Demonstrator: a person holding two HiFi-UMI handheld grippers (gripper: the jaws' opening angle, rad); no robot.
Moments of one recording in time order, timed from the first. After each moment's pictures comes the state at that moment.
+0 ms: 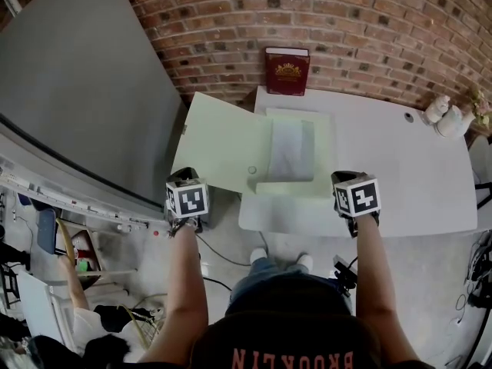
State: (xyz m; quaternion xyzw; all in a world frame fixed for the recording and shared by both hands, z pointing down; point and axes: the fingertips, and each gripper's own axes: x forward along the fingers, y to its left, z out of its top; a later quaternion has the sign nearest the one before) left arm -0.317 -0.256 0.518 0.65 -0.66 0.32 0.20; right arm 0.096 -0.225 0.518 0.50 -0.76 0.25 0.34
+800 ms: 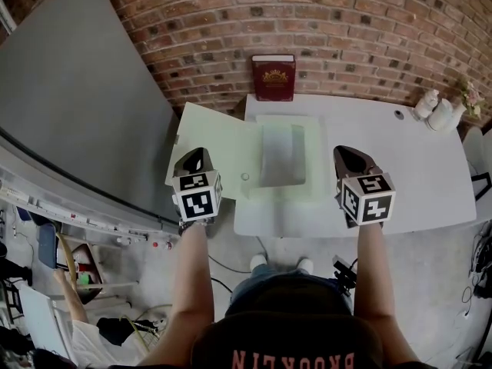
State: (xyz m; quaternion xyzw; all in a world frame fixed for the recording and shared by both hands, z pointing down) left arm -0.224 -0.290 0.410 0.75 -0.63 0.20 0.09; right arm 0.101 -0.243 0.385 0.57 -0.80 0.10 0.16
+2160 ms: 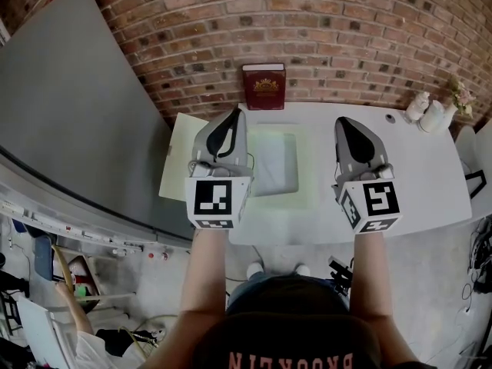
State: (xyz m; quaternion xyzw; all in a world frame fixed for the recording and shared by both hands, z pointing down) left arm -0.088 -0.278 0.236 0.85 -0.50 -0.01 -0.15; right arm 0.090 -0.241 0.241 0.60 -0.79 -0.11 0.02
